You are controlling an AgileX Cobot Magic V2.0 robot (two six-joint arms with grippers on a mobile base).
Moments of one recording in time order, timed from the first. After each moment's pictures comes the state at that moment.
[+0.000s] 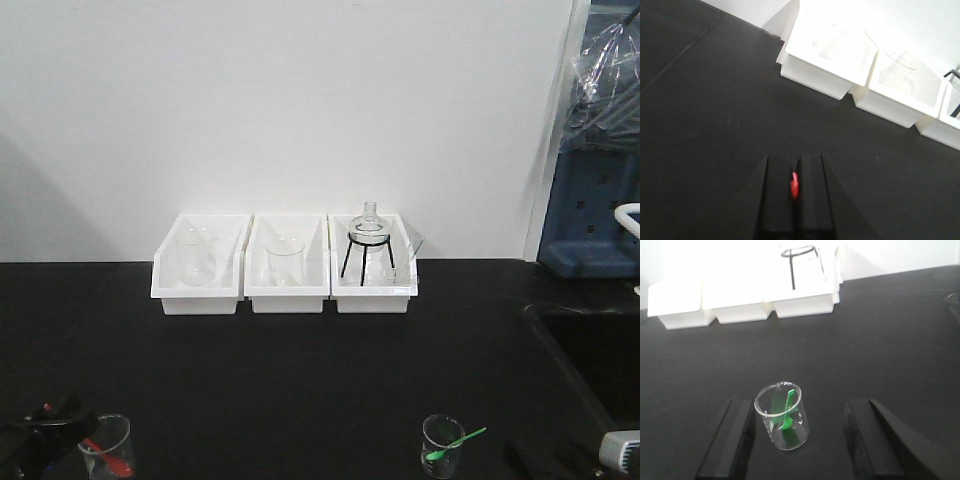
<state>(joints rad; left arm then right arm) -0.05 1.82 -0.56 0.04 -0.95 -0.50 0.07 1.52 -0.28 -0.26 -0.93 0.34</state>
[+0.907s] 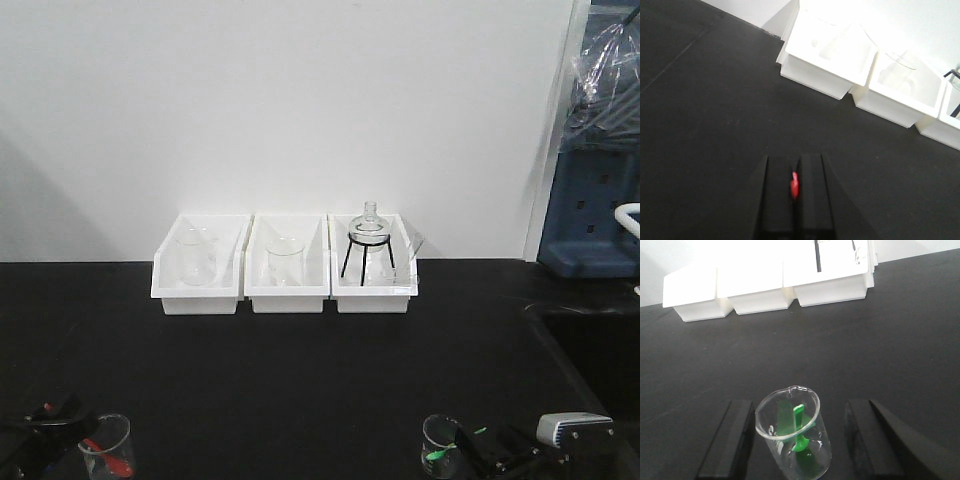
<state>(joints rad) -0.05 1.82 -0.56 0.04 -0.95 -0.50 0.07 1.89 -0.48 -0.34 -1.13 0.38</state>
